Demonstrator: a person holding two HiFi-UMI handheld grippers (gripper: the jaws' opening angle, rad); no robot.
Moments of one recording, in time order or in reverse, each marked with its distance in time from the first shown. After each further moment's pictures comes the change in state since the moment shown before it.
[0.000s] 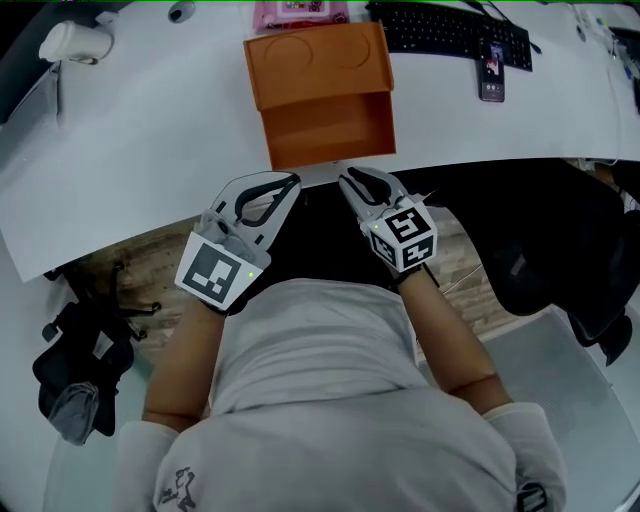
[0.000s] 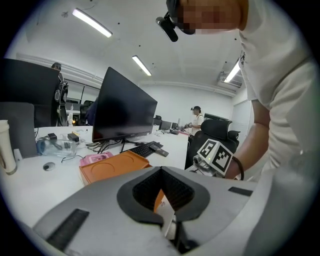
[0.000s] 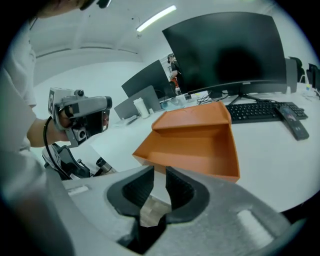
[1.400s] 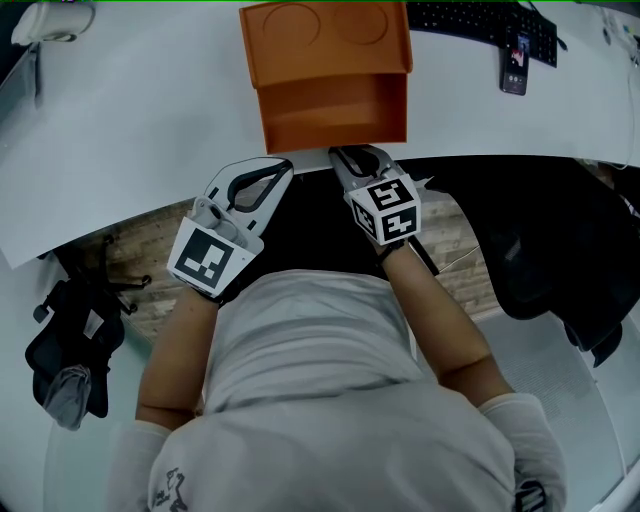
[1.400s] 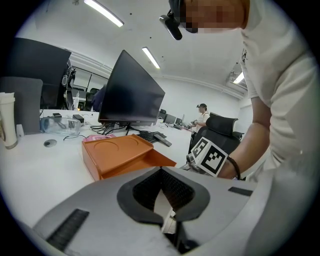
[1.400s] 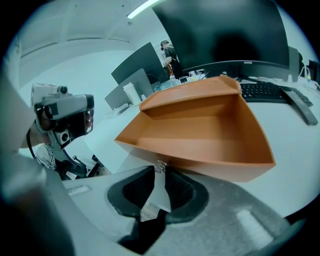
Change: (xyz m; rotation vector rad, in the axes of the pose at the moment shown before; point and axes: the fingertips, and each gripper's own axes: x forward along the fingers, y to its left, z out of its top) left arm 0.013 0.021 -0.059 -0.109 0.058 0.015; right arm 0.061 -0.020 -0.035 0.049 0.126 -0.043
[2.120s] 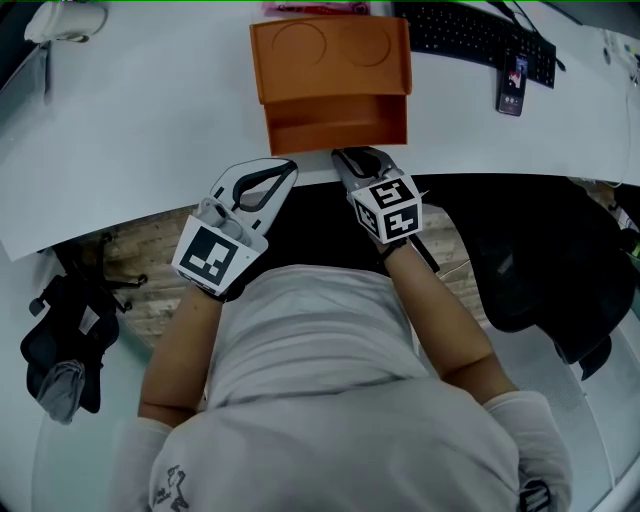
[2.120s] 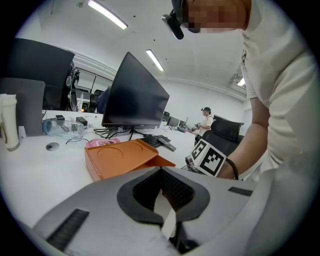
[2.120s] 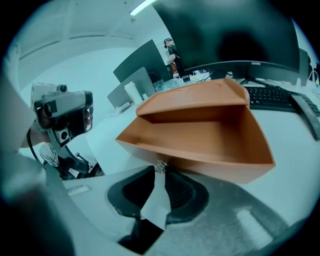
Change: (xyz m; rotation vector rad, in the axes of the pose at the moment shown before) left arm 0.008 0.014 0.024 -0.025 -0.021 0.033; right arm 0.003 -0.014 0.025 -0.035 0.033 0.033
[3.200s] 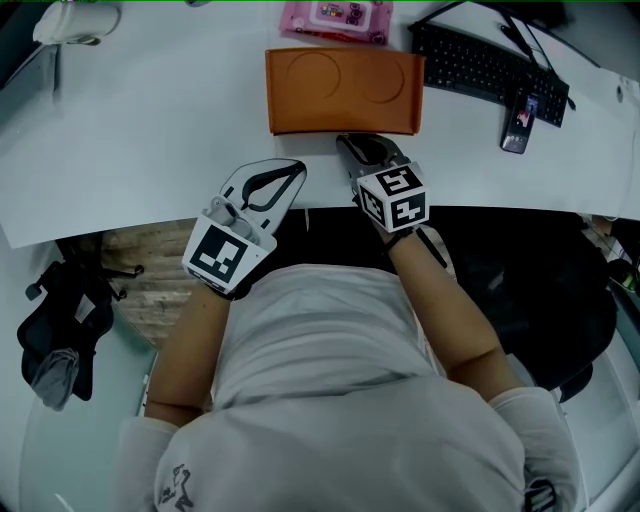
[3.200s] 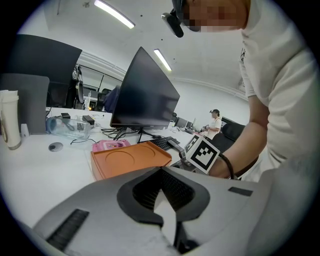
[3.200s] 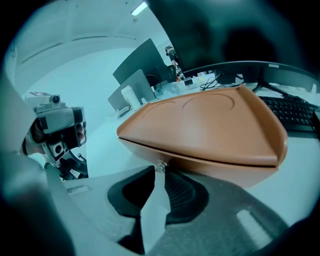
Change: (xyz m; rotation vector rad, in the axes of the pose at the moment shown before) left arm 0.027 0.045 0.020 -0.040 -0.013 0.064; right arm 0.036 -0.035 0.072 -0.036 -0.004 0.051
